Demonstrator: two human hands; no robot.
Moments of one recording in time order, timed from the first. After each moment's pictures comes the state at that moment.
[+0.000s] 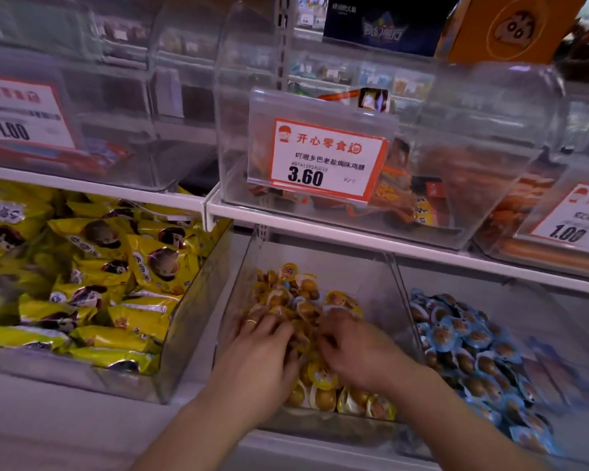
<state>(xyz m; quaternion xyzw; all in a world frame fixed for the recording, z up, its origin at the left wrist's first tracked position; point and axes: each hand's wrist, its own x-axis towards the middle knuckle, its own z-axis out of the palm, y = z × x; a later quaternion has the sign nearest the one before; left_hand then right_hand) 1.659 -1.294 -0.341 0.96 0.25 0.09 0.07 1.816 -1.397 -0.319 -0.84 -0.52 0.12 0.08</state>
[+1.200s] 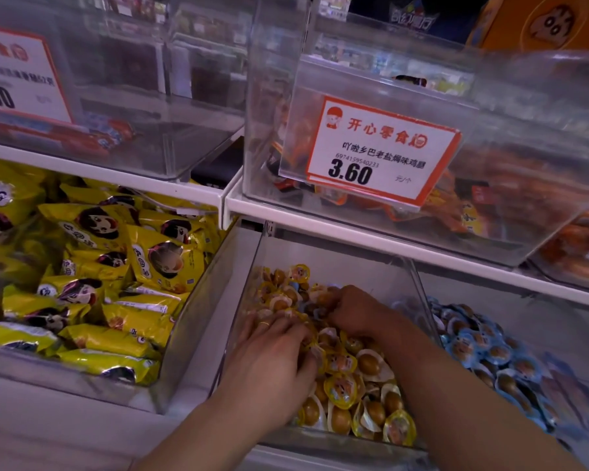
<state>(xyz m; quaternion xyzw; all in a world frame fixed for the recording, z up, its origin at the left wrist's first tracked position) 1.671 -1.287 -0.350 0.94 0.25 0.16 0.18 1.887 -1.323 -0.343 -0.87 -0.45 0.20 0.08</state>
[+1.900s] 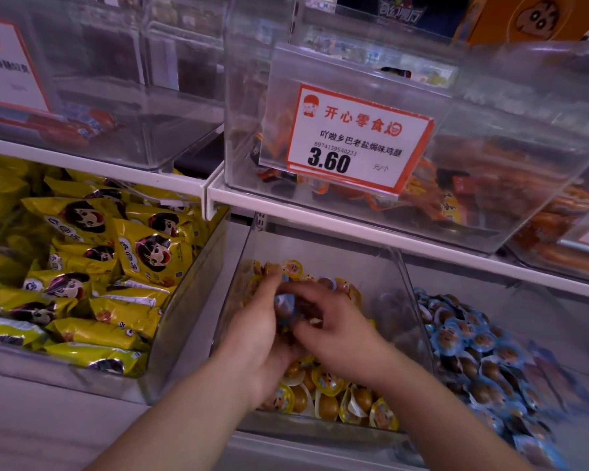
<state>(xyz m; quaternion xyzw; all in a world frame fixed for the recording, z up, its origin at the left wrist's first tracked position) 1.688 -1.298 -0.296 0.25 0.28 0.19 0.91 1.786 -1.375 -0.290 -0.71 -0.54 0.21 0.41</state>
